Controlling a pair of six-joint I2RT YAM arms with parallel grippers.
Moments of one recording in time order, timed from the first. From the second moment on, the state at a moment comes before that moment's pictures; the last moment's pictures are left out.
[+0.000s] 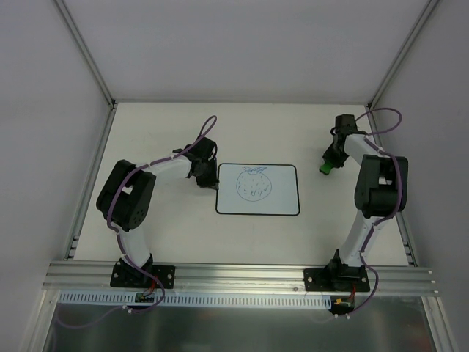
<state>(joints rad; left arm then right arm) -0.50 1.83 1.11 -0.40 0.13 -0.54 -0.04 1.94 1.35 -0.53 0.20 0.61</state>
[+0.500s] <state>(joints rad) -0.50 1.83 1.12 -0.41 0.13 -0.55 0.45 1.78 1.26 -0.53 0.16 0.47</state>
